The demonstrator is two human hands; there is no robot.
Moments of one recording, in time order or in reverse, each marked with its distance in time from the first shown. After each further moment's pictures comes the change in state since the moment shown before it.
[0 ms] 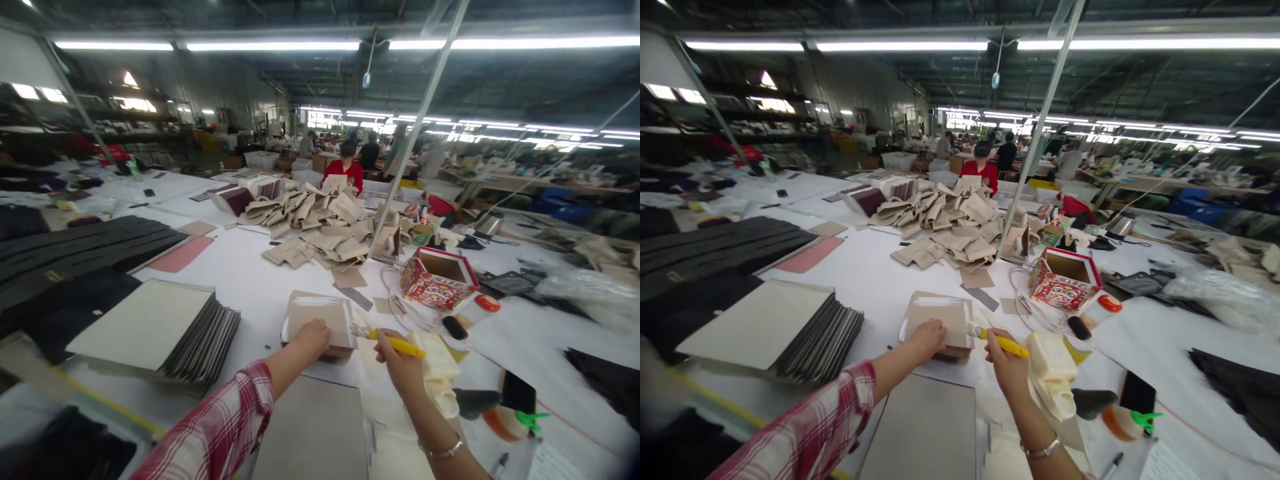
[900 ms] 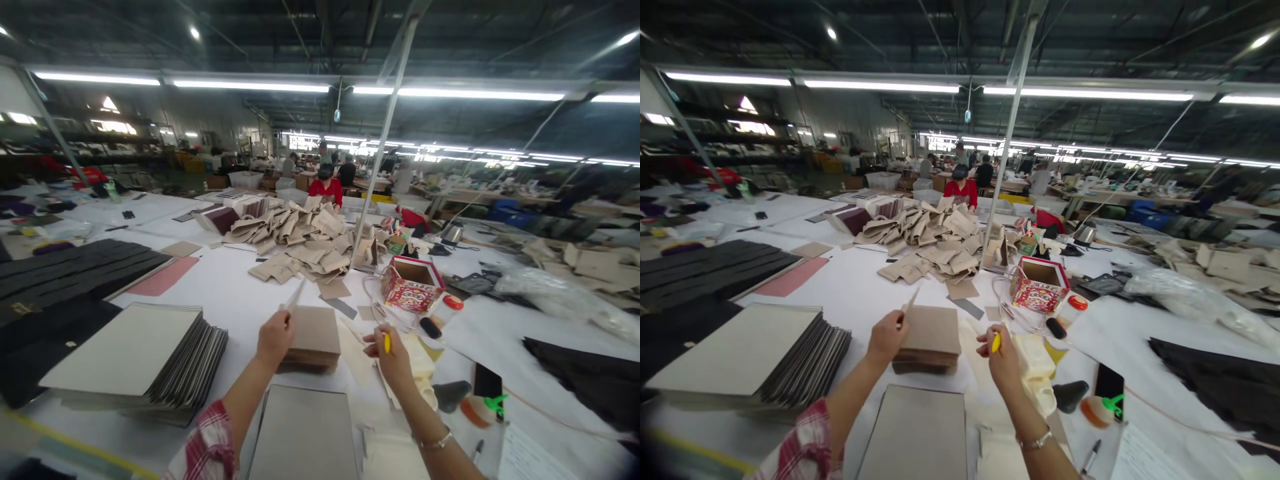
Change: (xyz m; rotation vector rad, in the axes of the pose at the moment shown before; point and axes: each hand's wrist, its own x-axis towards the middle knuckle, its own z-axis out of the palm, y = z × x) left_hand -0.042 -0.022 -0.050 -0.365 0.516 -0.391; right_hand 0.001 0.010 -0.025 0.232 0.009 -0.052
